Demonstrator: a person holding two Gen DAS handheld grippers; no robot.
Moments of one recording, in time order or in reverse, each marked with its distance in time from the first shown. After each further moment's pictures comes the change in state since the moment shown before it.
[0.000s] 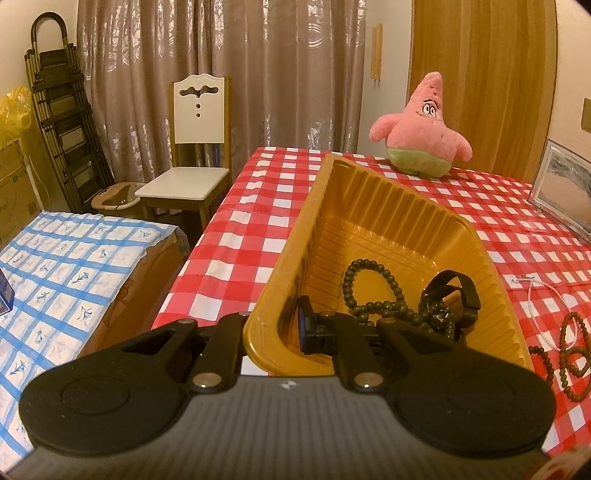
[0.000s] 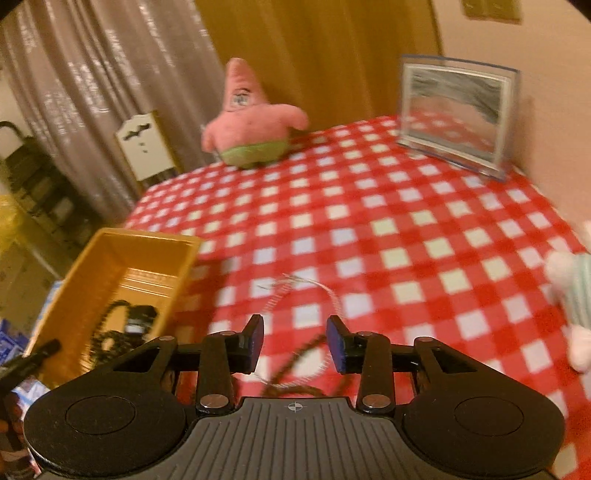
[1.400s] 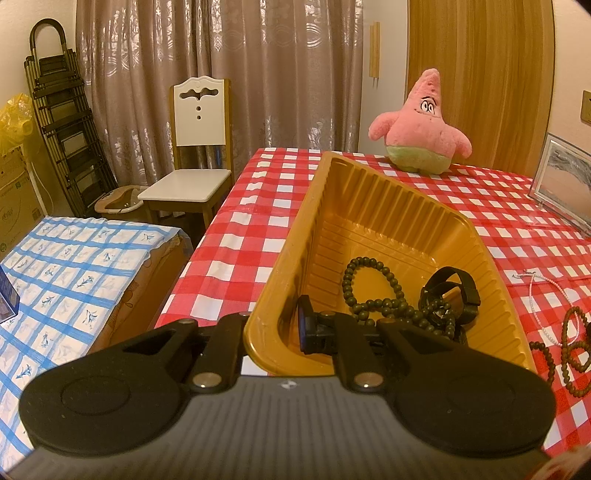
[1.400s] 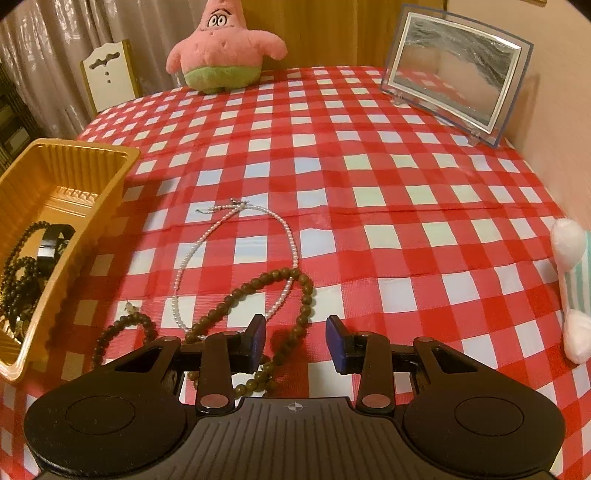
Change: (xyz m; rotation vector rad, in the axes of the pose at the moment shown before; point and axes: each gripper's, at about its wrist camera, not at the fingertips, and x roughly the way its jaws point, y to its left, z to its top) left arm -0.008 -0.002 -0.001 0.018 -0.003 0.010; right arm 0.065 -0.001 -0.033 -0.127 0.148 -0.184
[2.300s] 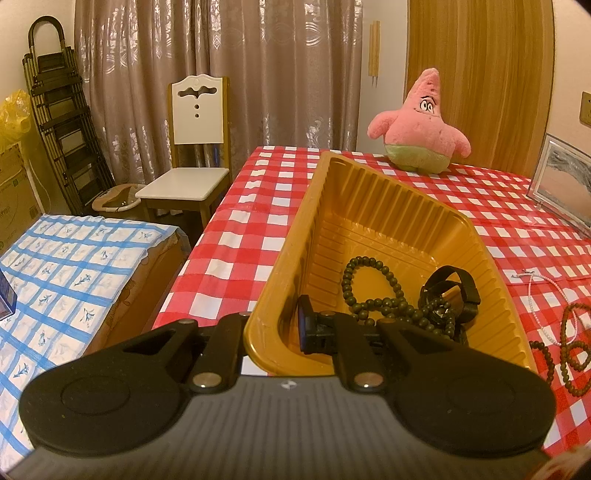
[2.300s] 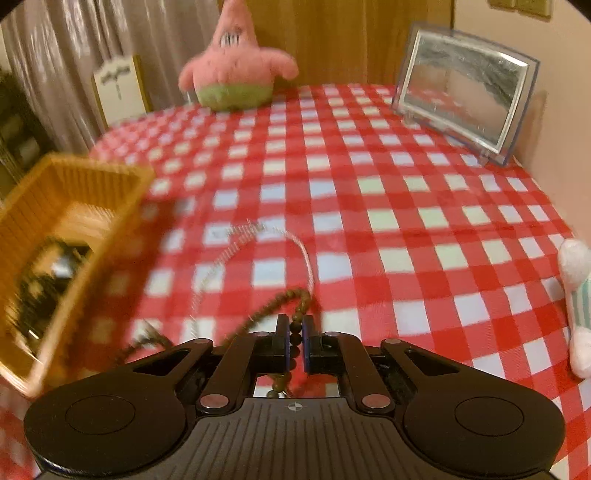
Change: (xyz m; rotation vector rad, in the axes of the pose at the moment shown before) left arm -0.001 0.000 0.000 0.004 -0.001 0.001; right arm -0.012 0.004 0.010 0.007 -0.077 0.058
